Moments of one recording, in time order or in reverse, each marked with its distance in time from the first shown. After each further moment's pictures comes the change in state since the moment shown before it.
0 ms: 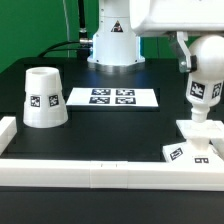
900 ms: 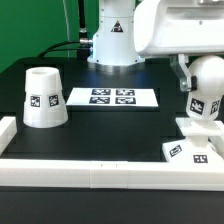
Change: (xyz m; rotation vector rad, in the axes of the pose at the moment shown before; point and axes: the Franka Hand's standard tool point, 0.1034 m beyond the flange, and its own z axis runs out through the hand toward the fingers) arm -0.023 -0.015 0.020 0.012 -0.019 -0.008
